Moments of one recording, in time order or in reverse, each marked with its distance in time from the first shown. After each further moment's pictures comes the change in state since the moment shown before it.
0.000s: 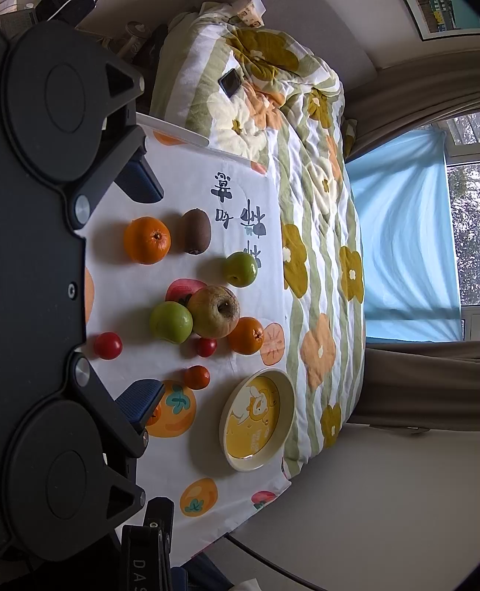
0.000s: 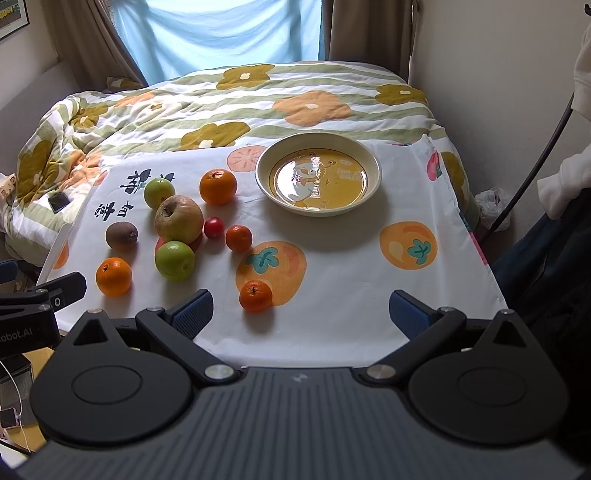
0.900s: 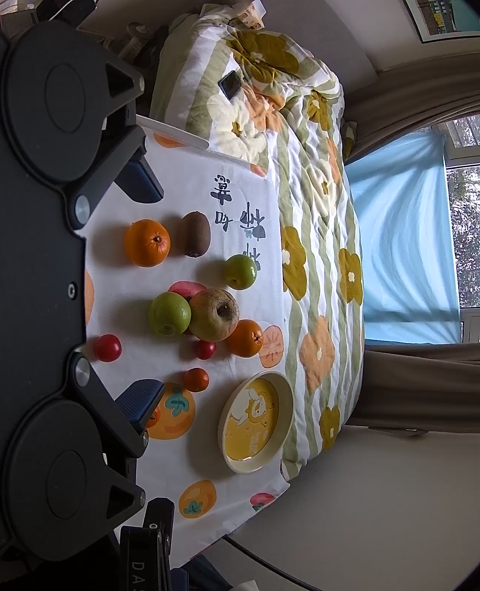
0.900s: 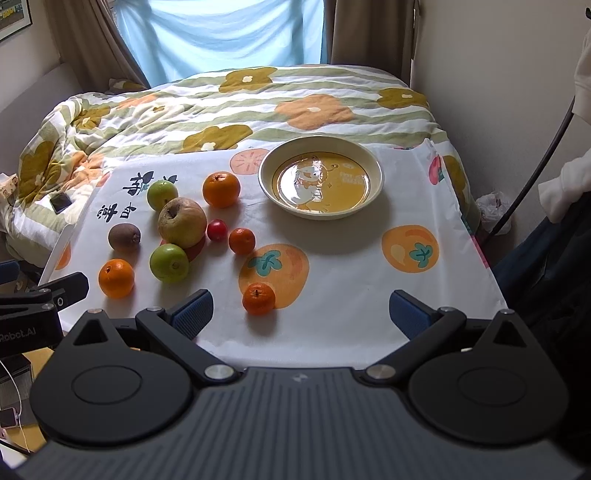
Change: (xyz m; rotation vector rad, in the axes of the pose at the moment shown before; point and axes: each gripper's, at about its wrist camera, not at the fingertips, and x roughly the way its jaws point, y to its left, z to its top) left arm -0.001 0.002 -0.001 -0.003 -0.003 0.003; right arm -0.002 0.005 0.000 -0.007 -0.011 0.003
